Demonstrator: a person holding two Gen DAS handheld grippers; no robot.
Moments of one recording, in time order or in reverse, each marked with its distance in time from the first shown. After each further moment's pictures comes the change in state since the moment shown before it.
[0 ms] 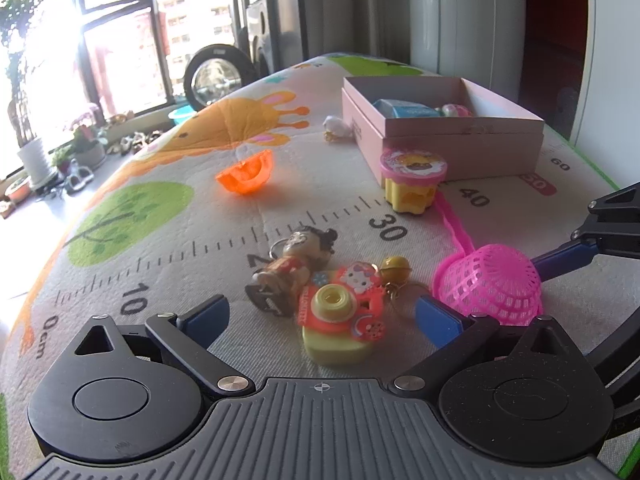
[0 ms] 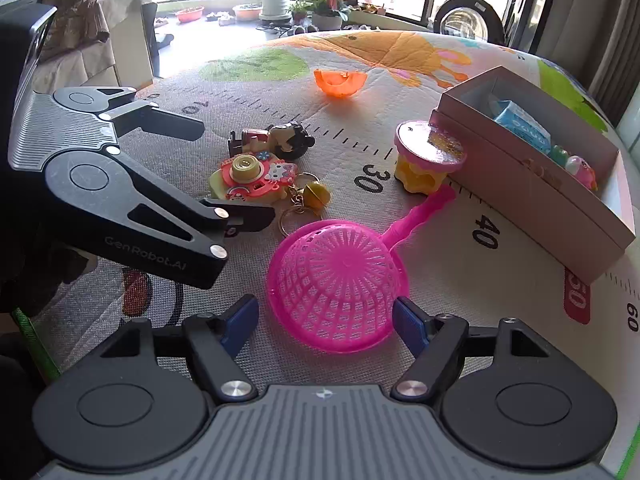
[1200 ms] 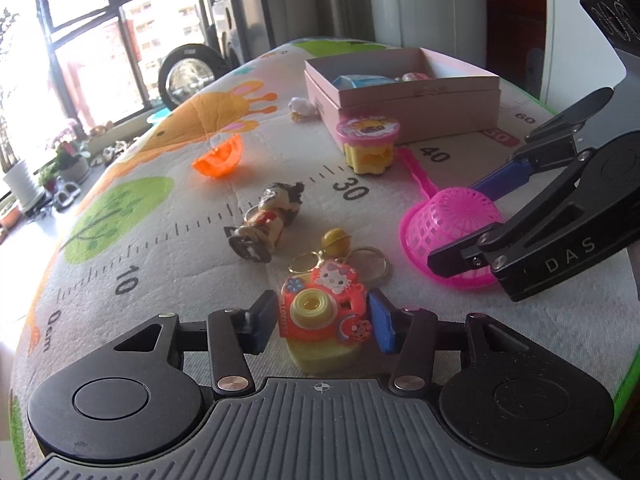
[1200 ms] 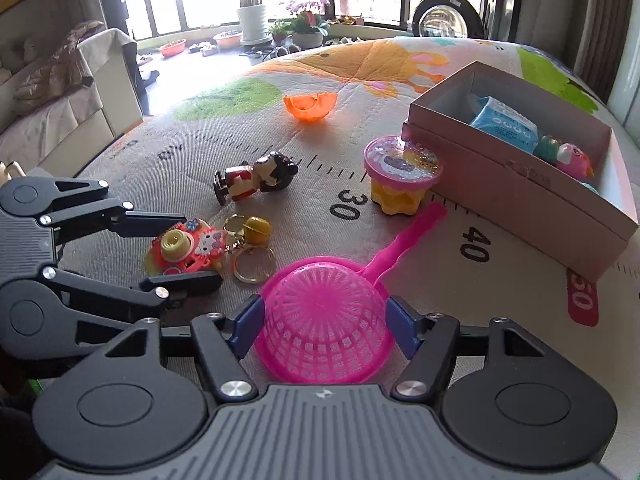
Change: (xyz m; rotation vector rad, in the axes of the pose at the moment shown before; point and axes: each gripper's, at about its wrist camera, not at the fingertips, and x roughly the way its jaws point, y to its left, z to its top) left arm -0.023 -0.016 -0.022 0.115 0.051 -0.035; right arm 0.002 -0.025 0.007 0.102 -0.041 0.018
